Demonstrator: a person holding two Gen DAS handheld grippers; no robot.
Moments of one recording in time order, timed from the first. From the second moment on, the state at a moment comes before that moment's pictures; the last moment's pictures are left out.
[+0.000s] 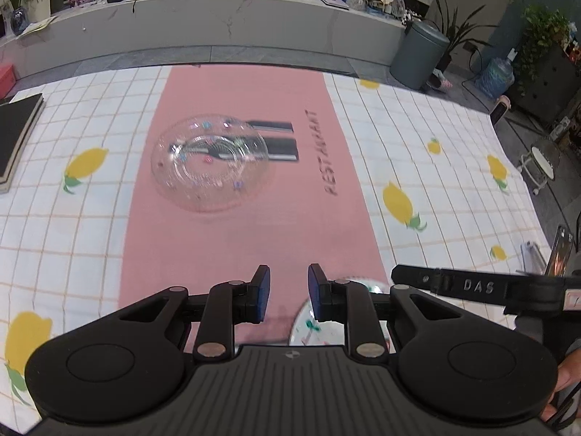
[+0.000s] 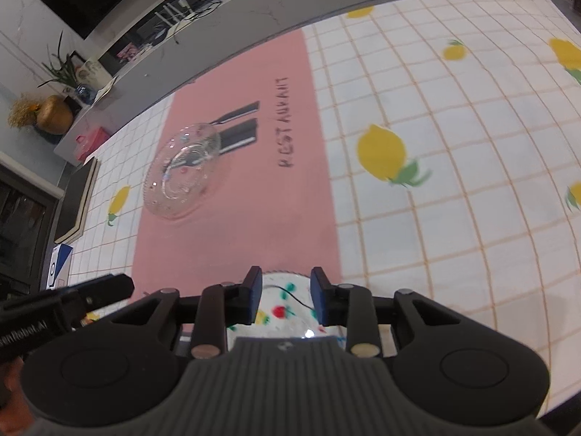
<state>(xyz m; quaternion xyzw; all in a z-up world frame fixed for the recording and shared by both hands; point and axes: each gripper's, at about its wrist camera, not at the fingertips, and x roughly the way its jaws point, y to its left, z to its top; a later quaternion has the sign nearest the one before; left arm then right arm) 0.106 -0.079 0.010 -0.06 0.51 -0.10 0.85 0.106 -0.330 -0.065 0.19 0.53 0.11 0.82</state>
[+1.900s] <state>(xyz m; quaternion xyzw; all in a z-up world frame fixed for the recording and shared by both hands) 0.270 0.062 -0.100 -0.22 0.54 -0.06 0.81 0.269 -0.240 -0.143 0.30 0.54 0.15 0.77</state>
